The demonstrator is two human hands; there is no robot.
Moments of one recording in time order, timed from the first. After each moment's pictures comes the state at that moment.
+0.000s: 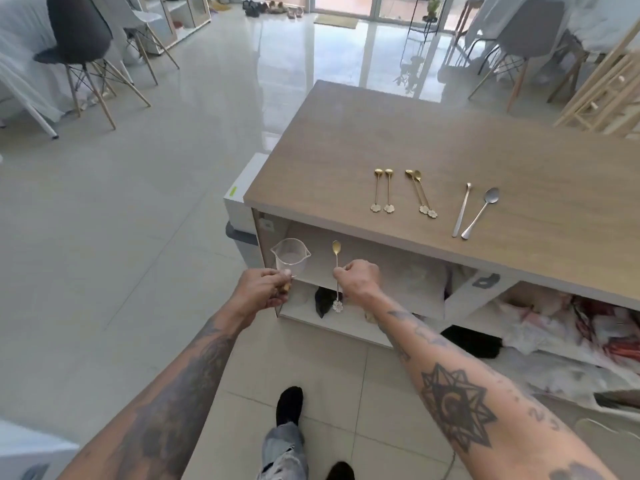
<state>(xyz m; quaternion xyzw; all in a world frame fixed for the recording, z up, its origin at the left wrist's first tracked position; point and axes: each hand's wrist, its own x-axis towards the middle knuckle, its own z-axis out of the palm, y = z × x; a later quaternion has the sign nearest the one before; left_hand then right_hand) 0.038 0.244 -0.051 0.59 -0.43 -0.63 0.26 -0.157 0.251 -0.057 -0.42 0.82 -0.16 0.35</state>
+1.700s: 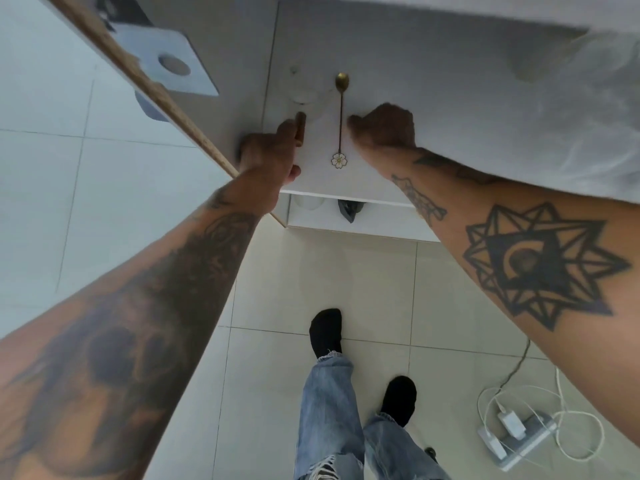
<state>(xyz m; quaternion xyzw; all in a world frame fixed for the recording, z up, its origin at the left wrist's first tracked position) -0.015 0.006 -0.329 0.72 -0.36 -0.56 0.19 -0.168 0.013 -0.379 -0.39 0.86 -0.16 0.28</state>
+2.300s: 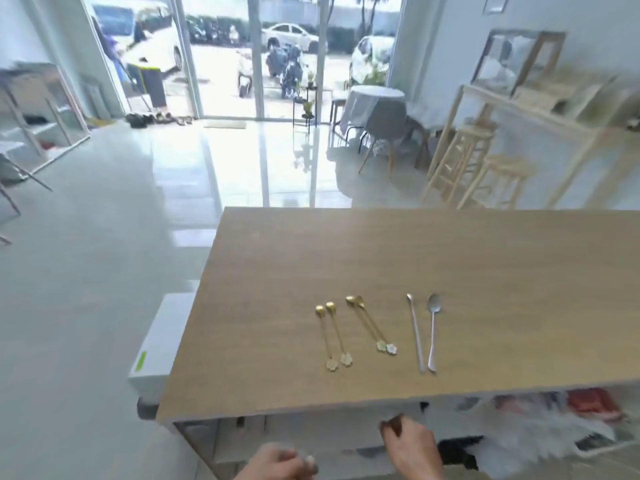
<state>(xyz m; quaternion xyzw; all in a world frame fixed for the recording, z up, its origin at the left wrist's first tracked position) -0.044 0.123 -0.044 0.45 -0.57 -0.68 -0.09 -0.263 0.247 -0.060 -0.25 0.90 -0.16 0.31</state>
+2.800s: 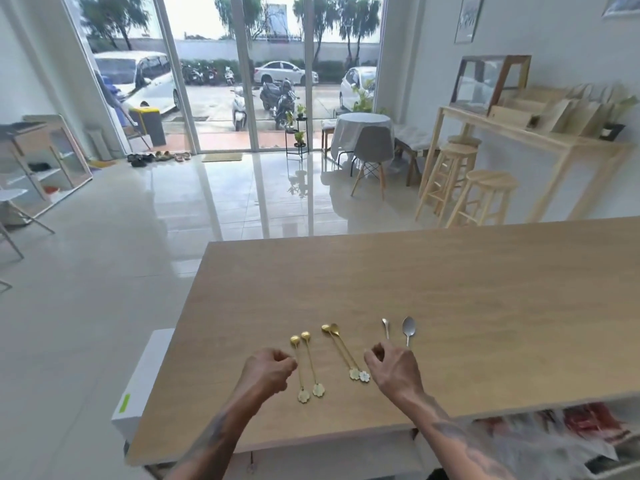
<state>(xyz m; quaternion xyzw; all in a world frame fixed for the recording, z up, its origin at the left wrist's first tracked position) -0.157 0.053 0.045 0.55 -0.68 -0.48 0.10 -0.350 0.176 0.030 -0.32 0.88 -0.29 0.18</state>
